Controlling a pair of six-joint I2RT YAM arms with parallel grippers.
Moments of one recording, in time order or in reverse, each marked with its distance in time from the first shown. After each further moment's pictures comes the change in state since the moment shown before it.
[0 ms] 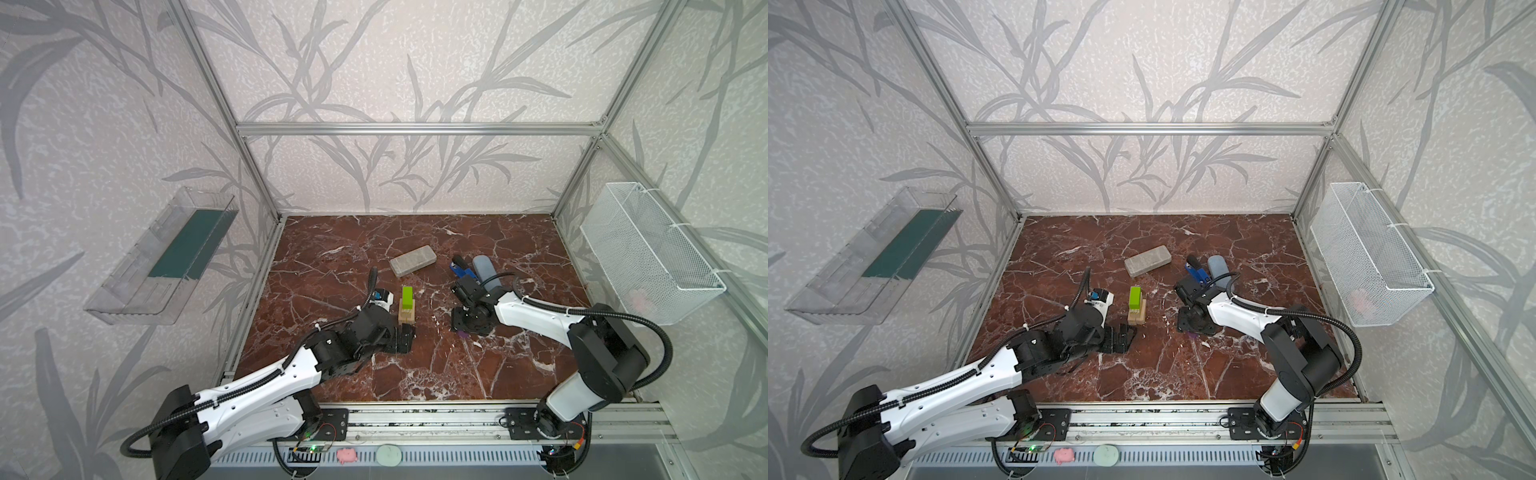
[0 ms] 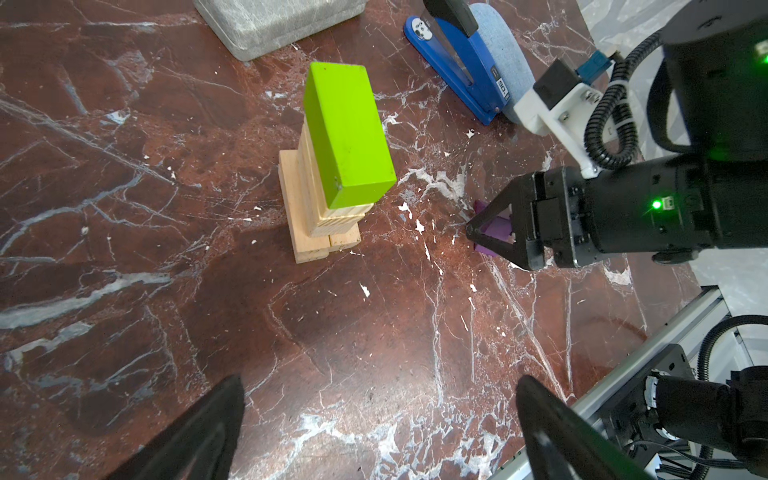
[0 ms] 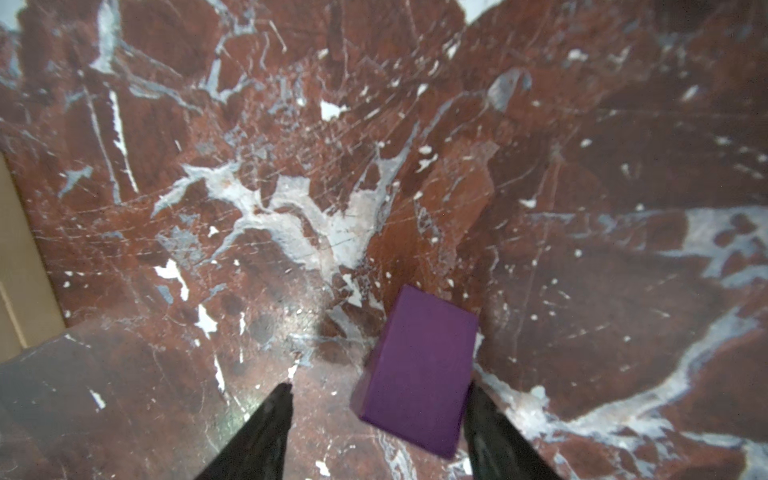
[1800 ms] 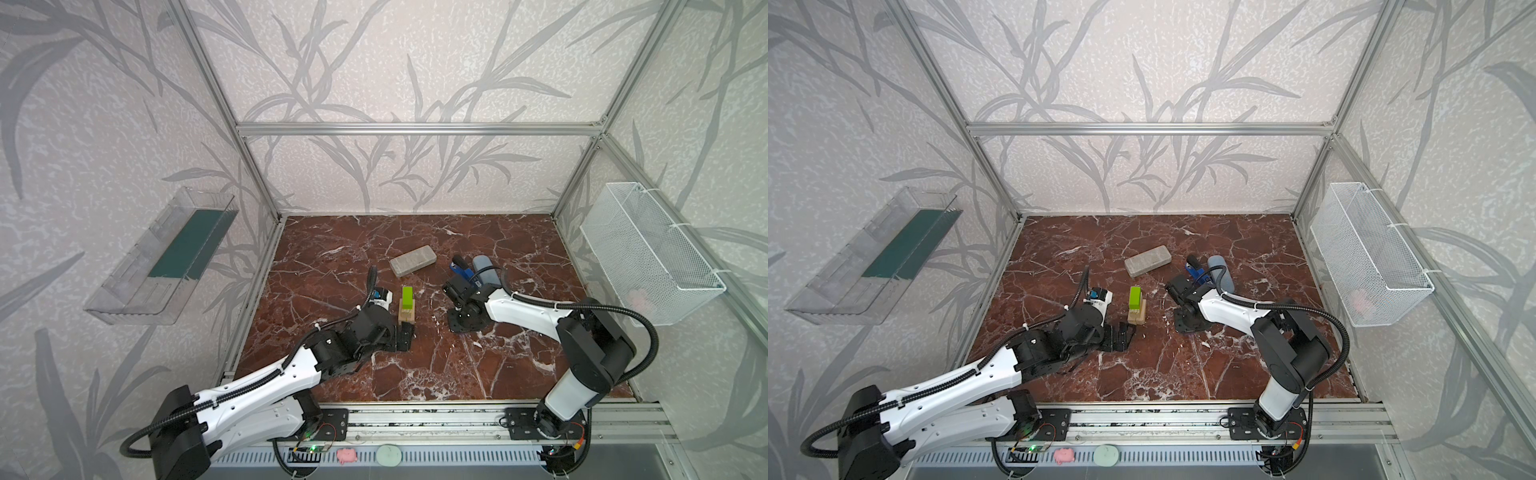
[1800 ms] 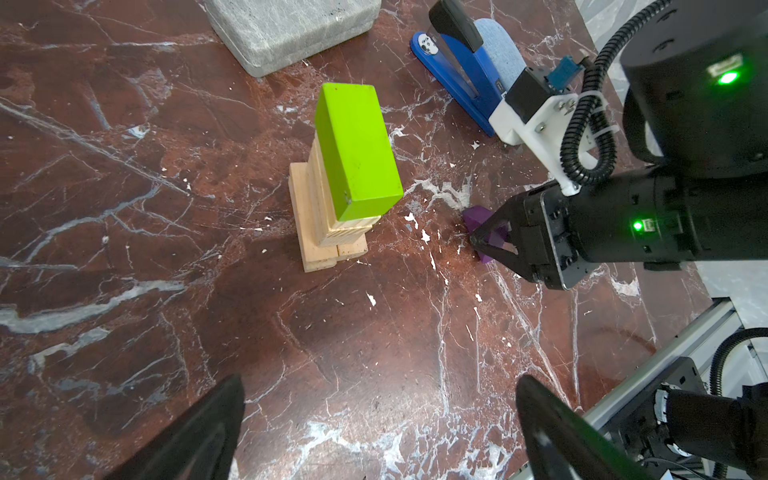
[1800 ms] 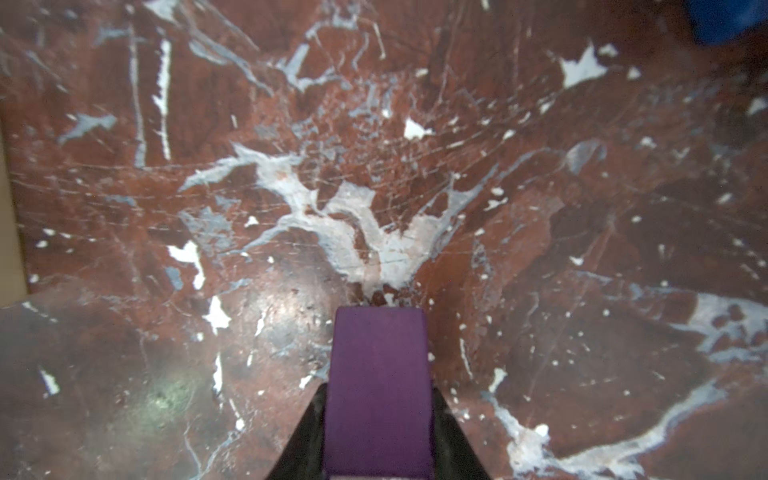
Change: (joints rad) left arm 0.000 -0.003 0.003 -0.007 -0.037 0.008; right arm 0.053 0.058 0.085 -0.051 0.053 -0.193
